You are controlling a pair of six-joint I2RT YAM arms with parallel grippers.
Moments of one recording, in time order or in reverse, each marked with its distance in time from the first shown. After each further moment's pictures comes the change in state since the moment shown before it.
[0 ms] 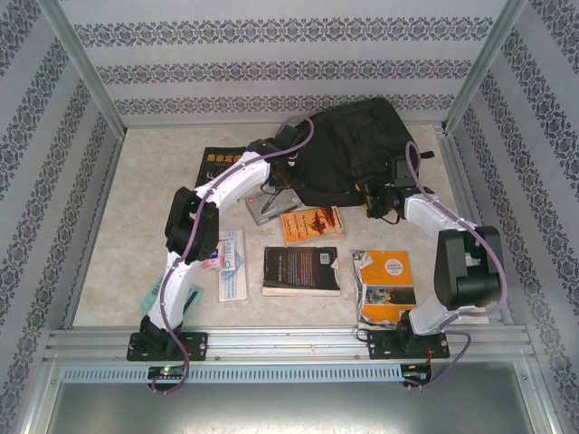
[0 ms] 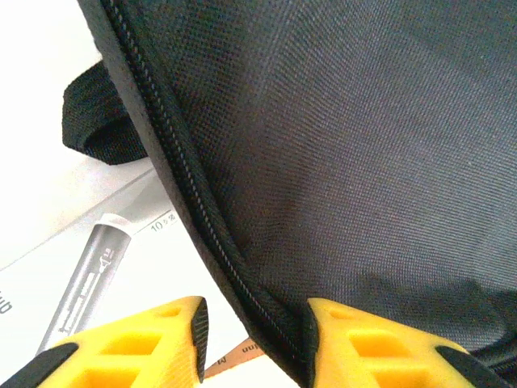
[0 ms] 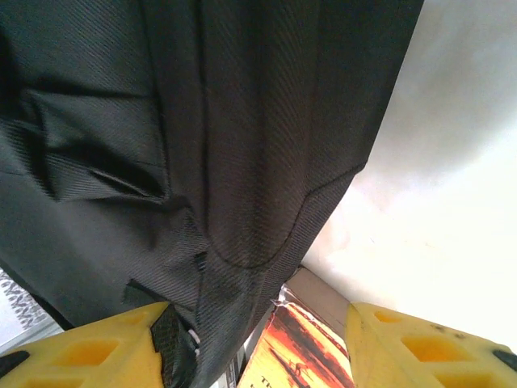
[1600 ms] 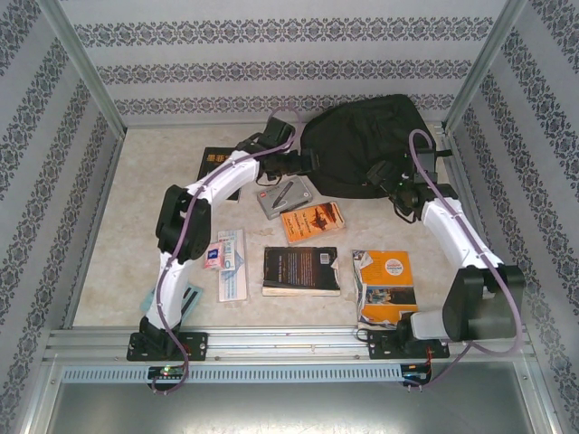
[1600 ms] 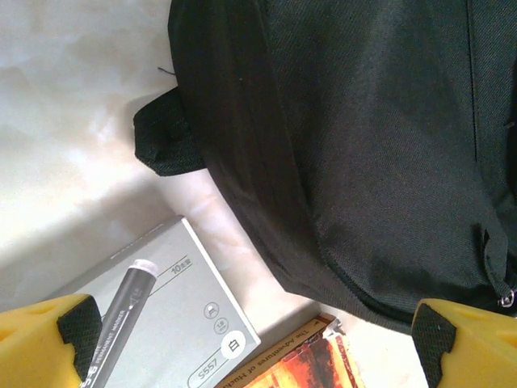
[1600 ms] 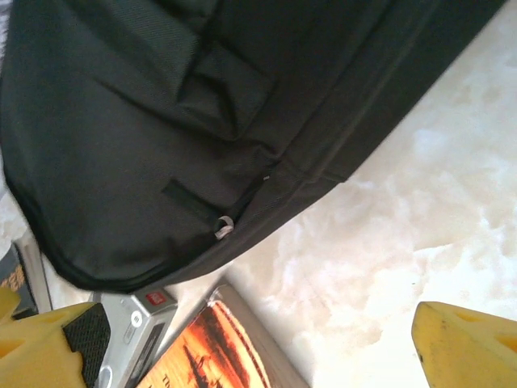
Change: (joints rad) left arm 0.050 -0.034 -0.062 0.263 0.125 -0.072; right arm -0.075 -0.222 0.071 -0.230 0.203 -0.496
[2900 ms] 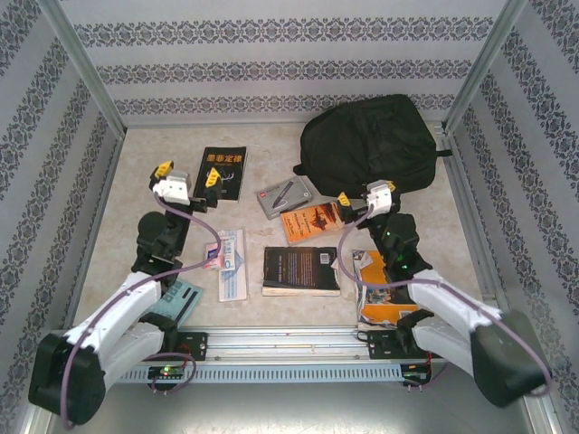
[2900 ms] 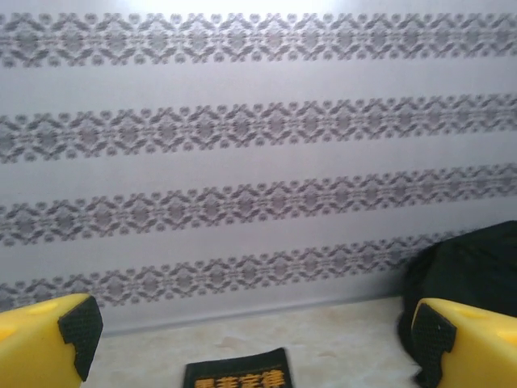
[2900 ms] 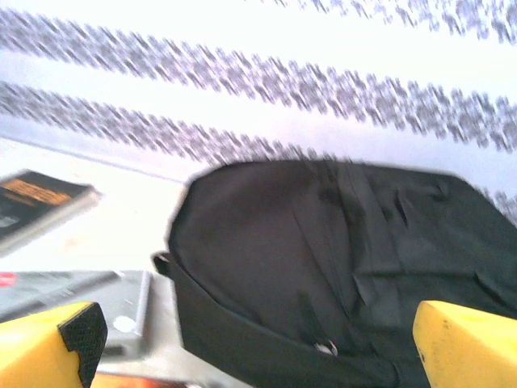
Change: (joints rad) left arm 0.188 -1.339 -1.497 1.231 -0.350 0.720; right arm 0.412 -0.421 -0.681 1.099 0.253 -0.945
